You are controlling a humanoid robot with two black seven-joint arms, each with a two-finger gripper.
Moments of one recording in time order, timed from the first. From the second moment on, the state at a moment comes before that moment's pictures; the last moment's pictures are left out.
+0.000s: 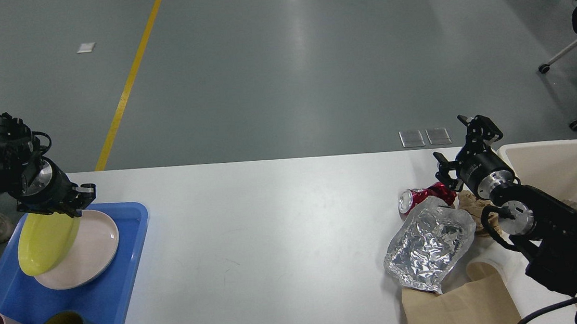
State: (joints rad) left arm -1.37 0.29 1.55 -0.40 -0.05 -0.74 -0.13; right arm 0.64 -0.24 0.78 0.44 -0.20 0.25 0.25
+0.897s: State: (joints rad) left arm -1.23 0.21 1.45 -0.38 -0.05 -0.61 -0.06; right arm 0.64 -0.24 0.78 0.44 -0.20 0.25 0.25
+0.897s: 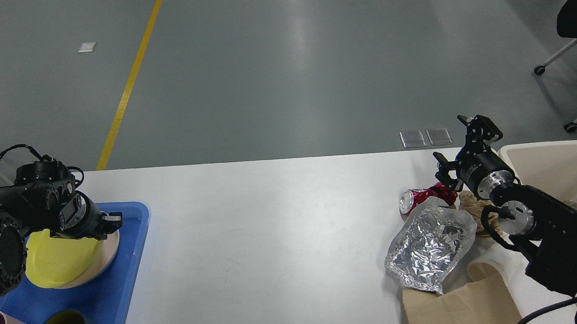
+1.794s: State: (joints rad) left arm -1.40 0.22 1.23 -0.39 -0.06 -0.81 -0.06; right arm 0.64 -0.24 0.78 0.44 -0.20 0.25 0.25
